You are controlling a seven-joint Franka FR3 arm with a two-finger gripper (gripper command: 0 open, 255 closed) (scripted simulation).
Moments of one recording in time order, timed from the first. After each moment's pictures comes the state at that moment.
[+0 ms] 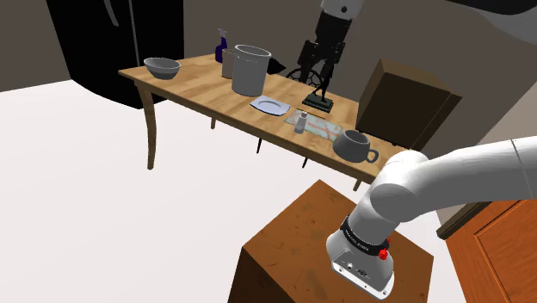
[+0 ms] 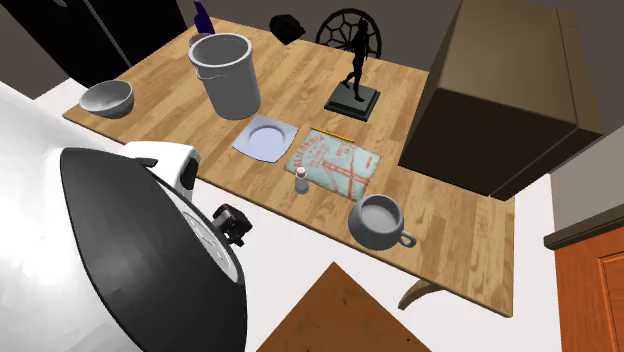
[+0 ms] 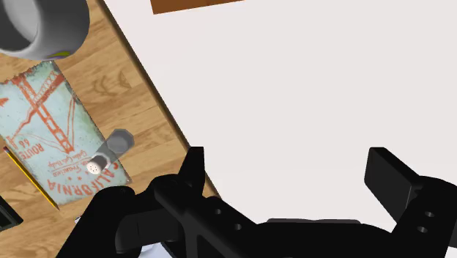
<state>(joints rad) 0.00 -0.76 0.02 -2.28 -0.09 1.61 0.14</state>
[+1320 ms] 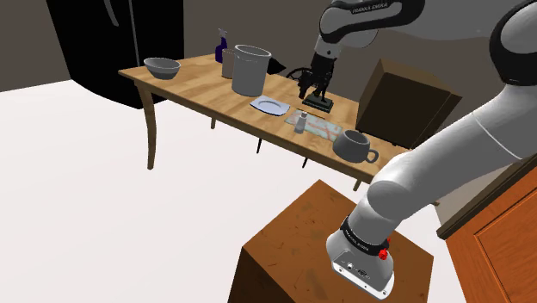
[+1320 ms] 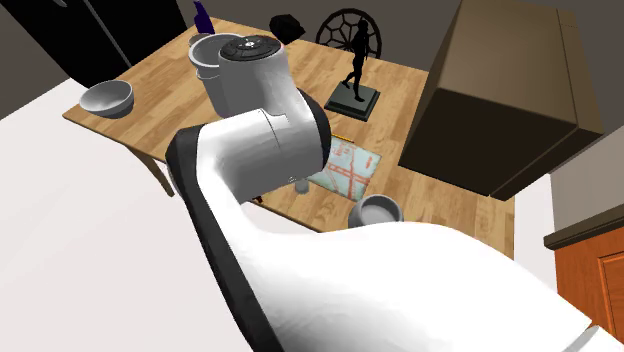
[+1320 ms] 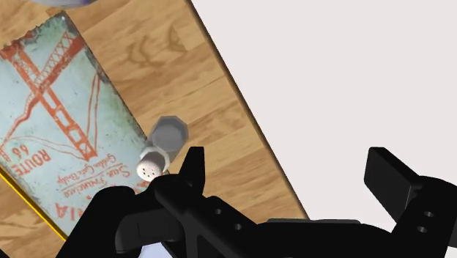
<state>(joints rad) -0.08 -0.36 -0.34 -2.25 -0.11 1.95 -0.19</state>
